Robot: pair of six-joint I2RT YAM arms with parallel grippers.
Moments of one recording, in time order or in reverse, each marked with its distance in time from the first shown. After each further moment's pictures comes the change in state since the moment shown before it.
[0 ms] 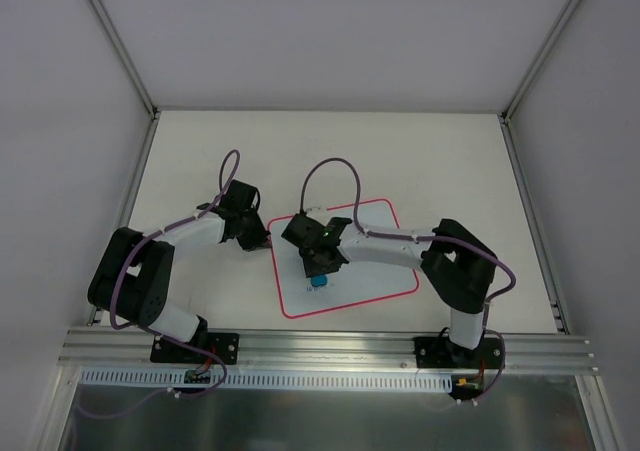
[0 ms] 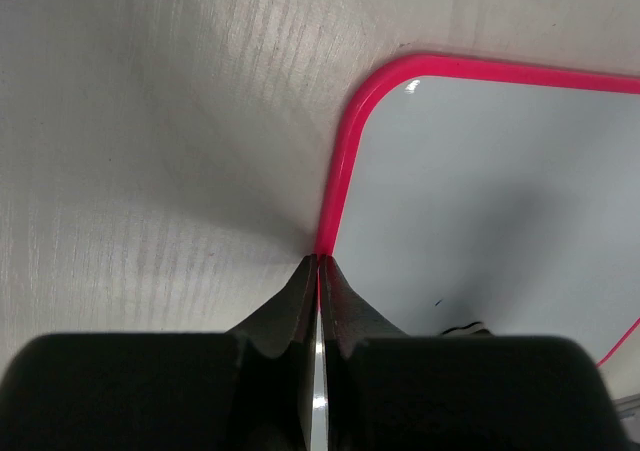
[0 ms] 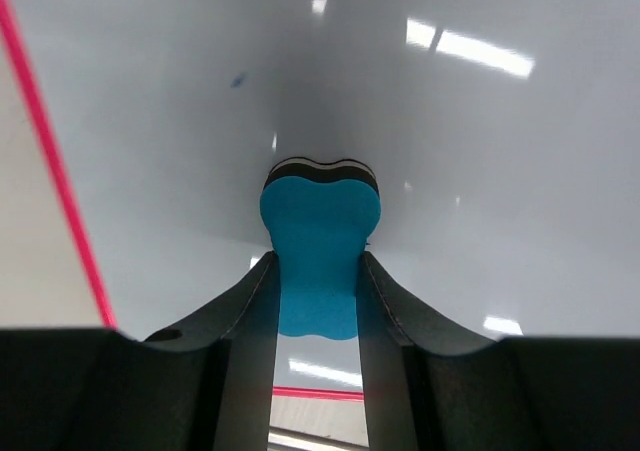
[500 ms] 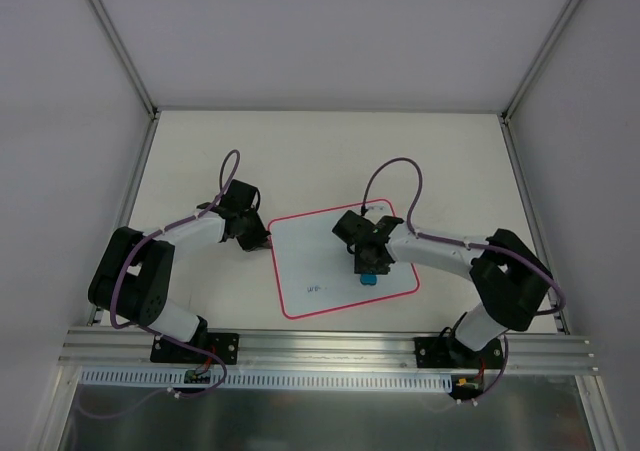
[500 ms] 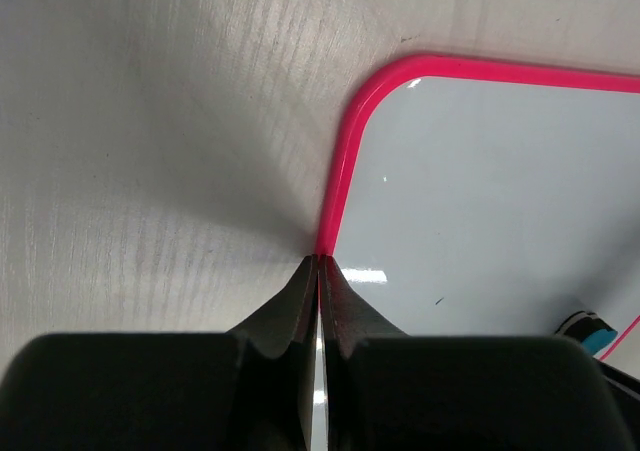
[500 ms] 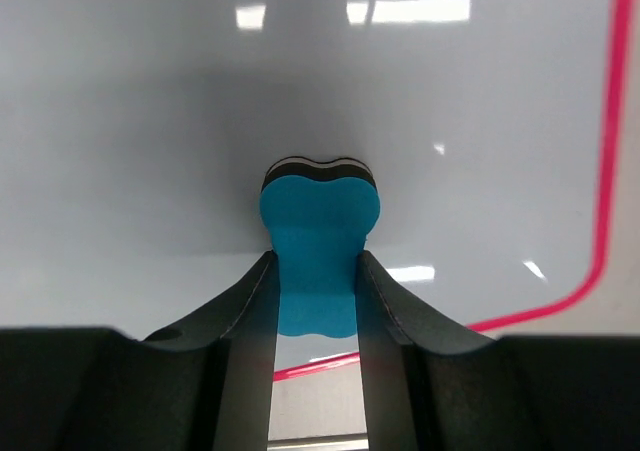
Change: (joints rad) left arm 0.006 0.003 0.007 -0.013 0.002 0.000; right arm -0.134 -0.227 -0.263 -0.046 0.072 0.073
